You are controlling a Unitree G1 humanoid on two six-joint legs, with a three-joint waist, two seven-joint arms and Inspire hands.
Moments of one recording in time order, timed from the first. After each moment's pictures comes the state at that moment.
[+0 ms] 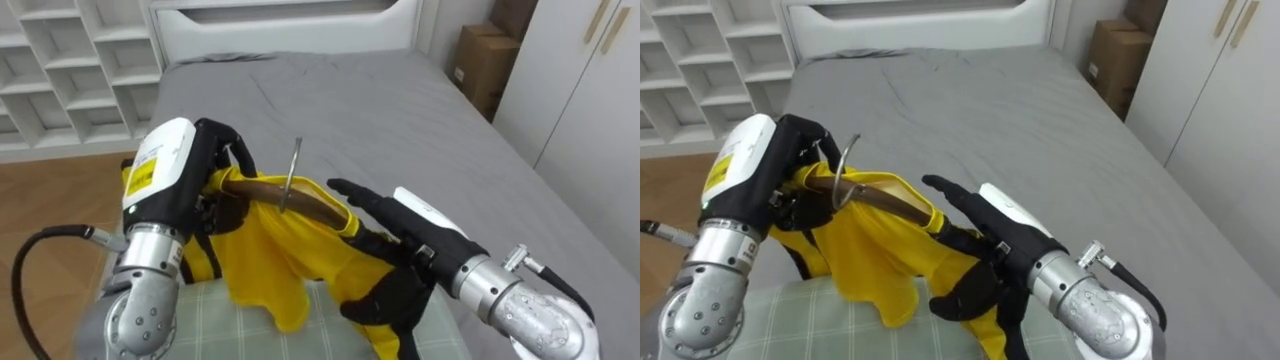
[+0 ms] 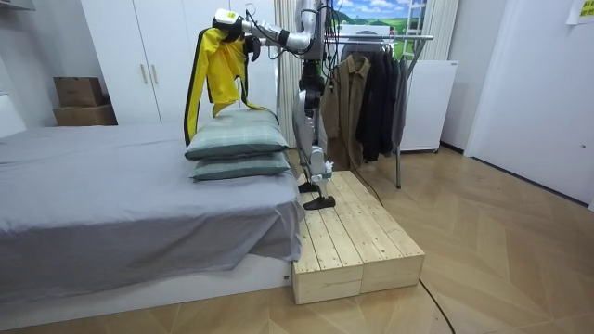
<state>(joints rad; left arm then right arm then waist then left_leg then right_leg) -0.14 0.19 -0.06 -0.28 0.74 0.21 -0.05 -0.12 -0.22 0.12 -0.28 -0.40 0.24 0.55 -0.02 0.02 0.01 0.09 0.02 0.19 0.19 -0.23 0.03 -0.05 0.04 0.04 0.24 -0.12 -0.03</state>
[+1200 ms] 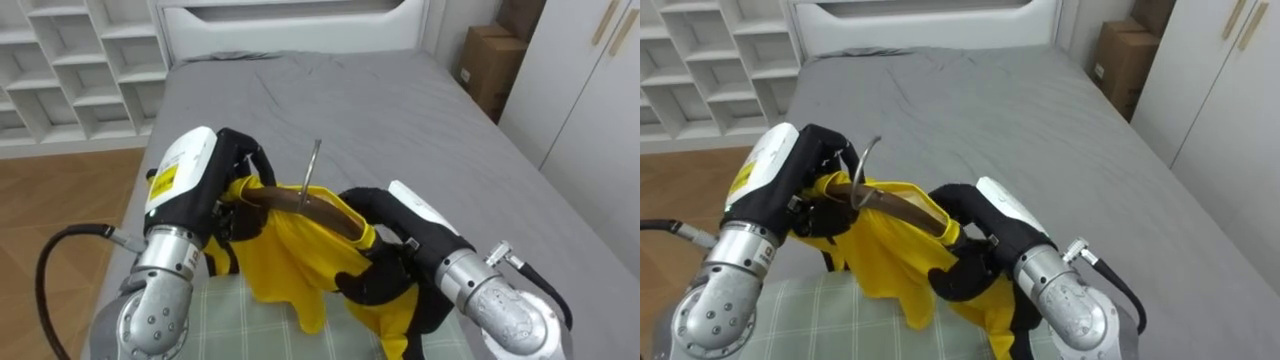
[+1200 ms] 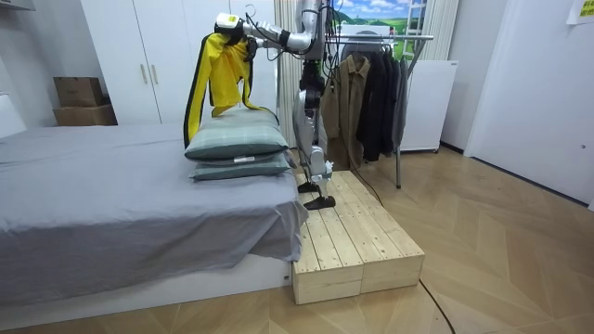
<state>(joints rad) -0.15 0.18 -0.10 -0.28 0.71 0.24 -0.10 -0.17 -0.19 0.19 -0.19 -0.50 0.24 0.43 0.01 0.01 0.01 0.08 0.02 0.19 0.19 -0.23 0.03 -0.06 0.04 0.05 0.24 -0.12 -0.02</state>
